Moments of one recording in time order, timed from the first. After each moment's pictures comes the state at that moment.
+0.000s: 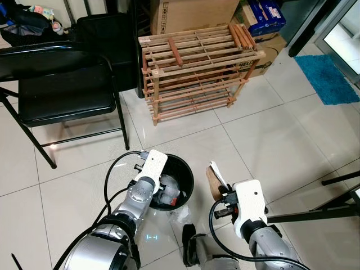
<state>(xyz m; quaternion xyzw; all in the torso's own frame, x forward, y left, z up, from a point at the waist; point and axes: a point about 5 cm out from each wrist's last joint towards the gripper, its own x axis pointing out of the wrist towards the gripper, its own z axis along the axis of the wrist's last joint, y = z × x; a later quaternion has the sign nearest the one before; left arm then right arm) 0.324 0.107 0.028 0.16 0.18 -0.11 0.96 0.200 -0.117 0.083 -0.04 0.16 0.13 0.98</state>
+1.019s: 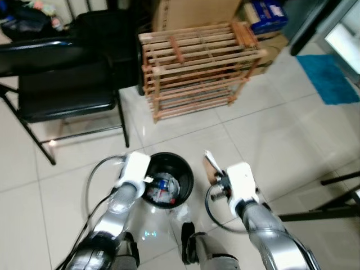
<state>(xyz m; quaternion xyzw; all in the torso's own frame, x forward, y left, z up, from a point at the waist) 0.297 0.155 0.039 0.13 0.15 -0.09 0.98 0.261 -0.116 0.065 -0.07 0.15 0.17 0.97</state>
